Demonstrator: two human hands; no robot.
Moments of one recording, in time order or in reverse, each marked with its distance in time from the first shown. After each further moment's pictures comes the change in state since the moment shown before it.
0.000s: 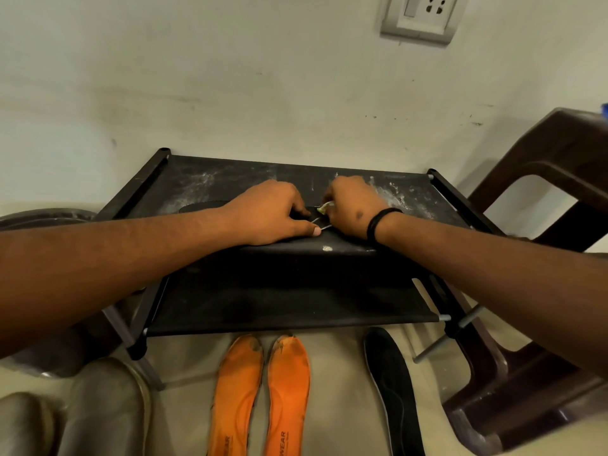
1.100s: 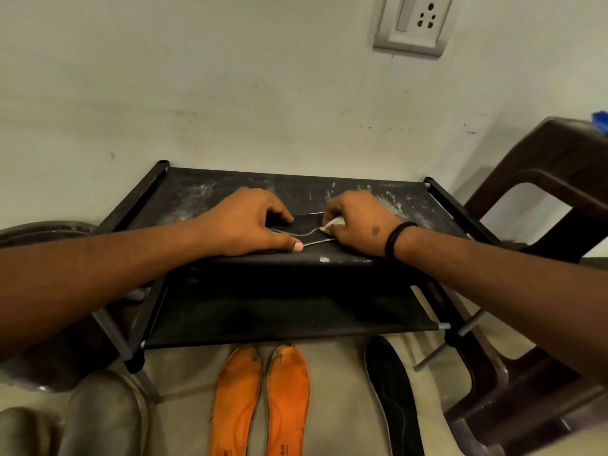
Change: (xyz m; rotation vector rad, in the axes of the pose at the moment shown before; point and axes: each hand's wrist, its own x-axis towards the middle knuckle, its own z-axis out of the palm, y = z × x) left_hand -0.016 -0.018 -0.009 -0.131 0.081 0.002; right_hand -0.022 0.012 -0.010 0.052 -0.036 -0.100
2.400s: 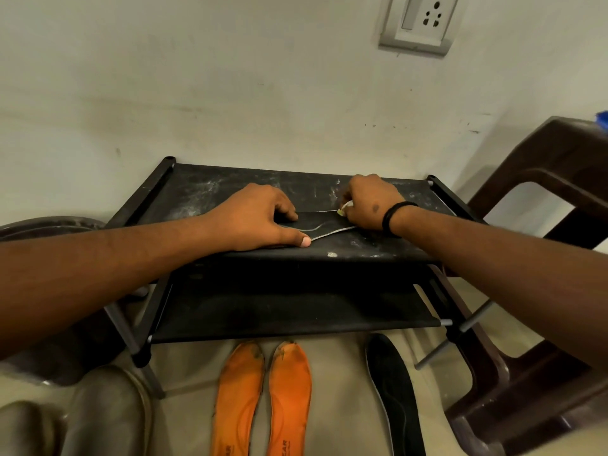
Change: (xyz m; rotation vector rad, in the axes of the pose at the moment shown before) left_hand 0.004 0.002 0.003 -0.020 0.008 -0.007; right_hand 0.021 0.004 -0.011 -0.125 -0.009 0.198
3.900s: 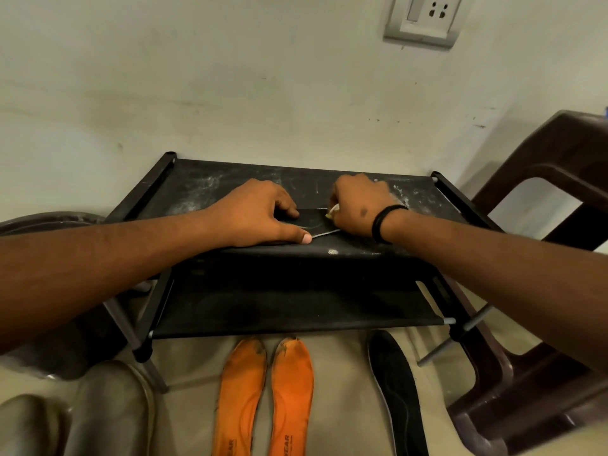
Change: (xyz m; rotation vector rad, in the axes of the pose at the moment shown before) left_hand 0.000 -0.003 -0.001 0.014 -0.016 0.006; right_hand -0.007 -0.025 0.007 -0.021 0.038 -0.033
